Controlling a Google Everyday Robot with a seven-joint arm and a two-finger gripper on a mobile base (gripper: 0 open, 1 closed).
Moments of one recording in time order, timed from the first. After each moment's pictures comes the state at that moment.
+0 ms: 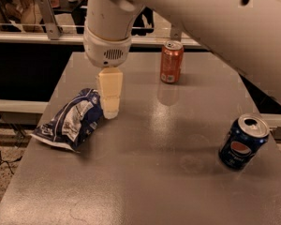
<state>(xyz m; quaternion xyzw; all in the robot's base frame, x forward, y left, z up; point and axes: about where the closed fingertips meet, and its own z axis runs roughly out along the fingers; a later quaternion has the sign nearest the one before) 0.507 0.091 0.921 -0.82 0.55 0.04 0.15</state>
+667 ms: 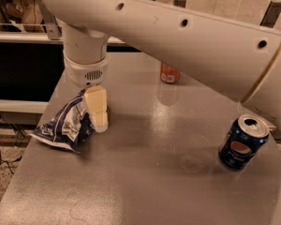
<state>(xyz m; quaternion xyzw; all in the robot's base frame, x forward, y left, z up) 0.504 0.130 0.867 -0.87 0.49 0.02 0.10</state>
